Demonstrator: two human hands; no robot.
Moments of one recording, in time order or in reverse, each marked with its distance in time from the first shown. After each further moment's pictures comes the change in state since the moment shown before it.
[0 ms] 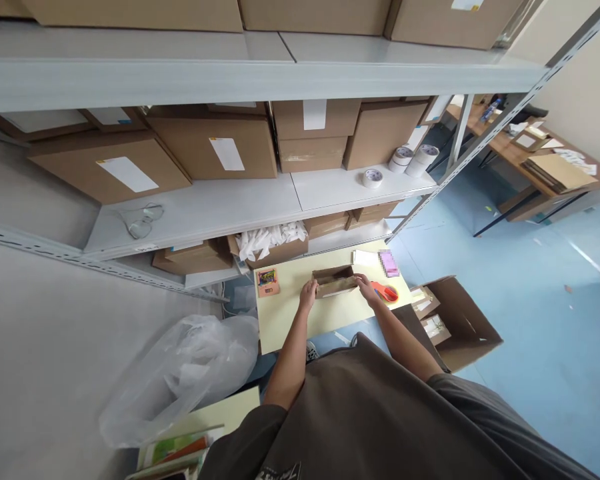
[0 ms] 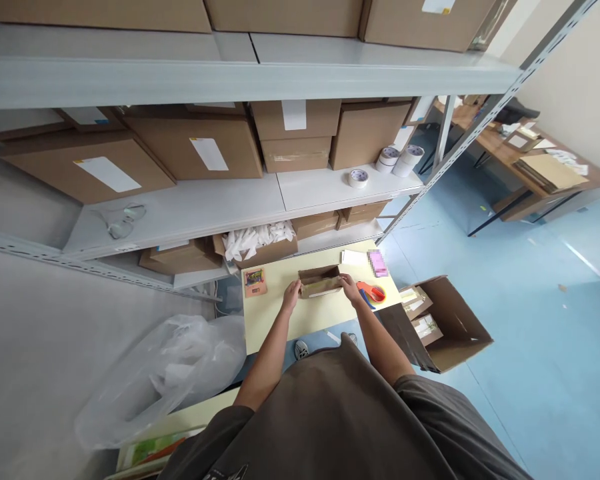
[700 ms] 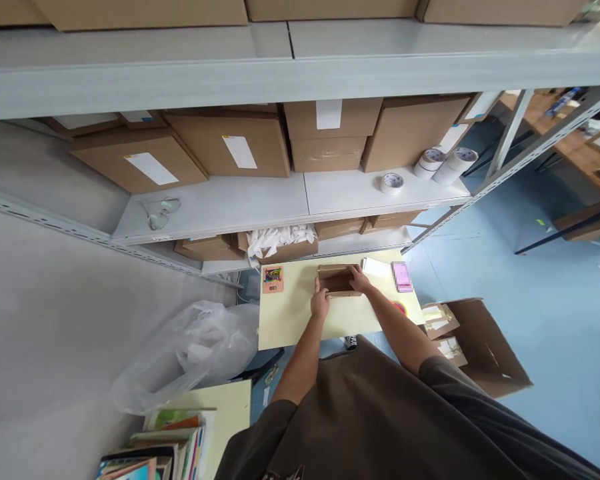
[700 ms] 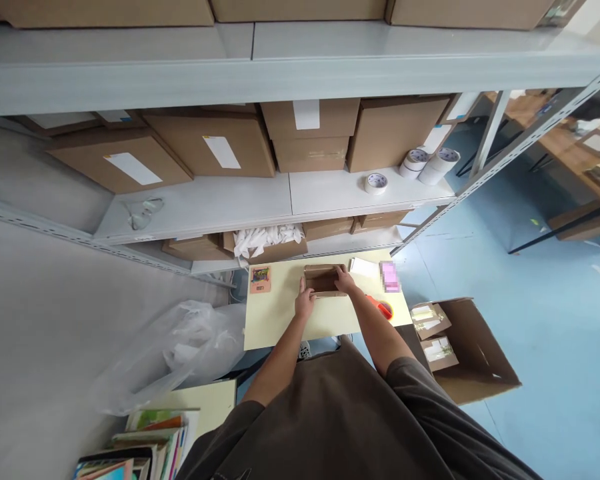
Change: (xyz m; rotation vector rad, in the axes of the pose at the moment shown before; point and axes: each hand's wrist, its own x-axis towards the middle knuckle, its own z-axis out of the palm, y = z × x) left_hand -0.012 0.027 0.057 0.684 0.050 -0.059; right_hand 0.123 -0.002 0.014 -0.705 -0.356 -0.206
